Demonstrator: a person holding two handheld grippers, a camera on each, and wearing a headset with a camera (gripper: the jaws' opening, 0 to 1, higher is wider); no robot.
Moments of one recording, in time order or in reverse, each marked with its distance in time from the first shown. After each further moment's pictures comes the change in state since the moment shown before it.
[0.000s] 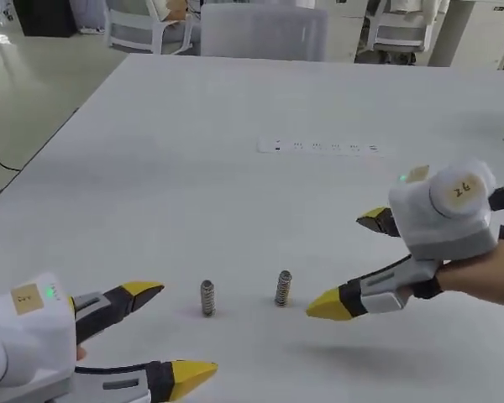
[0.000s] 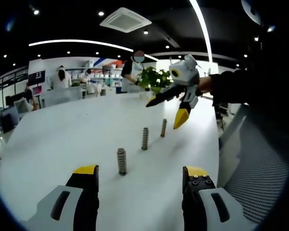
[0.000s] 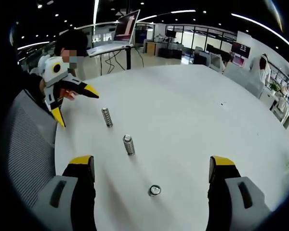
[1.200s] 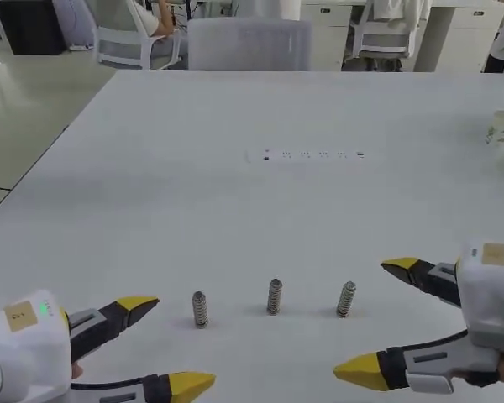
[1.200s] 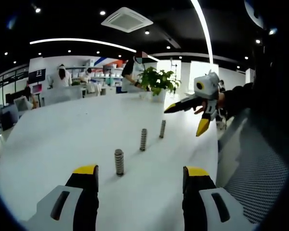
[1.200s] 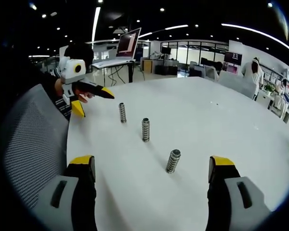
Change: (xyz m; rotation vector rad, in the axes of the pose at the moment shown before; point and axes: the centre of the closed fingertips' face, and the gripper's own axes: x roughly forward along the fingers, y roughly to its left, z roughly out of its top) left arm 0.001 -0.001 0.001 -0.020 -0.001 -0.003; right arm -0.032 0.032 -0.032 0.038 -0.175 -0.017
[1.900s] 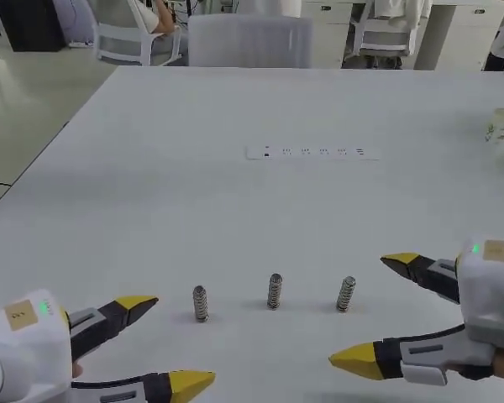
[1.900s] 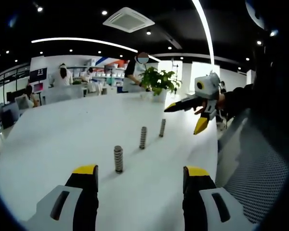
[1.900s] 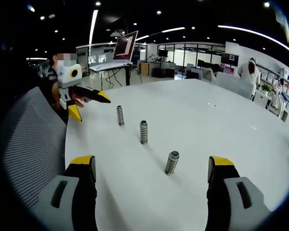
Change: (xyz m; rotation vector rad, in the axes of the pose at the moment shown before) left arm -0.003 -0.001 -0.005 -0.012 -0.002 0.007; right arm 0.001 -0.002 0.002 0.013 -0.024 -0.023
